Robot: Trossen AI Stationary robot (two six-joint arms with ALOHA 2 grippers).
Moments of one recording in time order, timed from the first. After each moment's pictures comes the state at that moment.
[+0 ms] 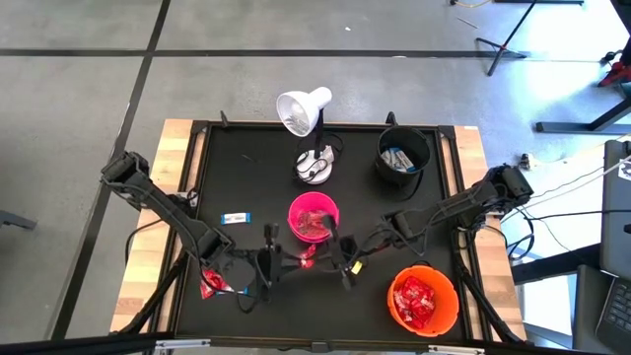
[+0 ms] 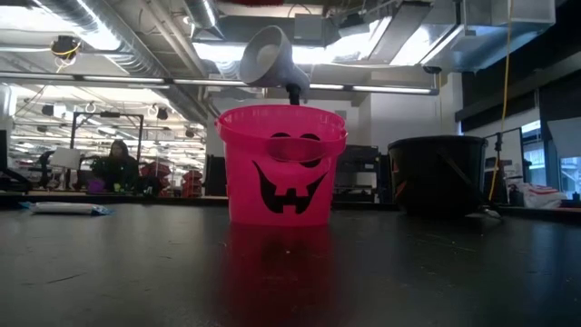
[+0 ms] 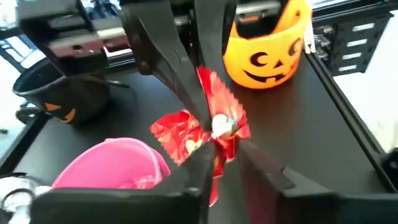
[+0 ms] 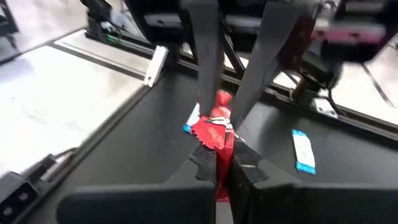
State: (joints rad) left arm -0.62 1.49 1.09 -0.17 -0.66 -0.15; right arm 0.35 1.65 1.15 0.18 0.04 -0.17
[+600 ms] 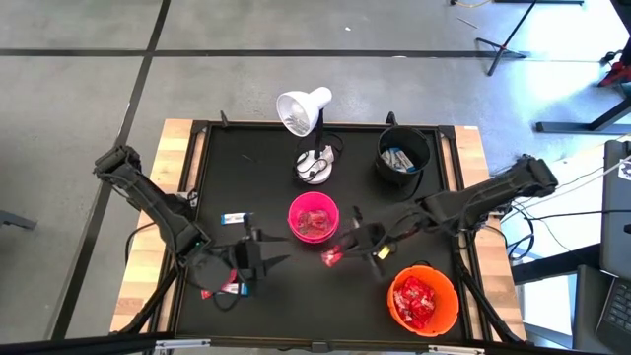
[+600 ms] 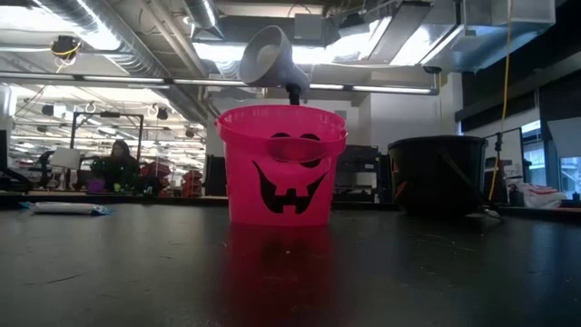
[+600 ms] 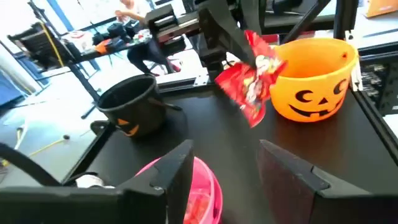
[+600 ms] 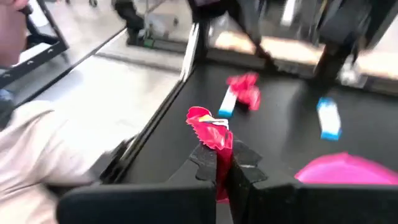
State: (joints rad) left arm -0.70 1.38 1.09 -0.21 -0.94 -0.15; right arm 0.35 1.40 1.15 -0.14 -0.07 0.00
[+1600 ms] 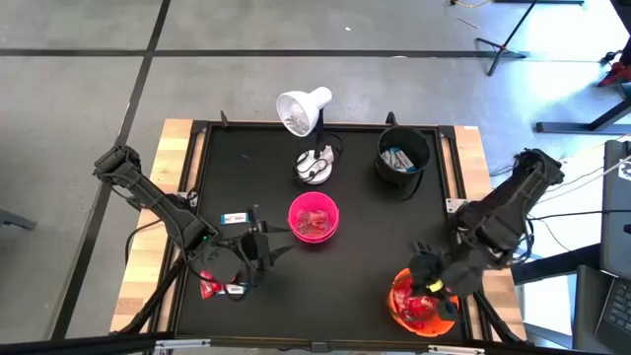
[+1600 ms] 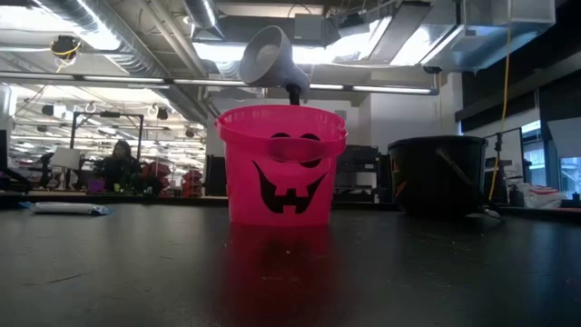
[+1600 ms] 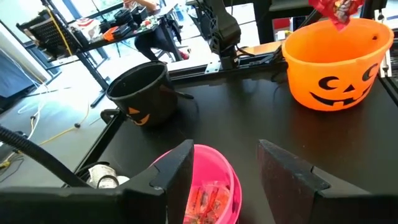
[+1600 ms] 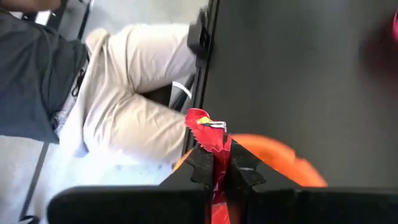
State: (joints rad) left arm -0.63 1.38 1.09 -0.26 -0.91 -0.15; right arm 0.82 1.28 1.29 -0.83 0.08 0.70
